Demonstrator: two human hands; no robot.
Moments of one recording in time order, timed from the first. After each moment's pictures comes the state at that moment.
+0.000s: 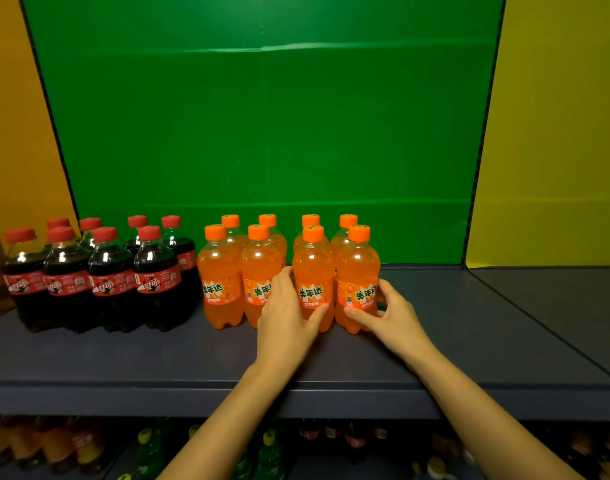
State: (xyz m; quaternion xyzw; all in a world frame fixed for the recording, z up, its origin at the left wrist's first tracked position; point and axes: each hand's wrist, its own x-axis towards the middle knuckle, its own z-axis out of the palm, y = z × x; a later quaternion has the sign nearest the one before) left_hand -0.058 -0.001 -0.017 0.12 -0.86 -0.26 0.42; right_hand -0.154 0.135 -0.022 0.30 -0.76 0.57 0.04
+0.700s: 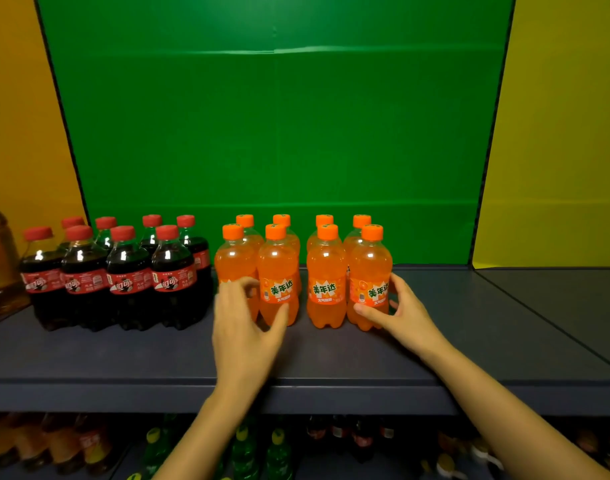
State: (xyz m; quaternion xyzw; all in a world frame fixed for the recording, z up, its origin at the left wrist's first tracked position) left_hand -0.003 -0.041 -0.018 0.13 -0.79 -0.25 0.54; right_hand -0.157 0.132 -0.023 0.31 -0.77 0.56 0.02
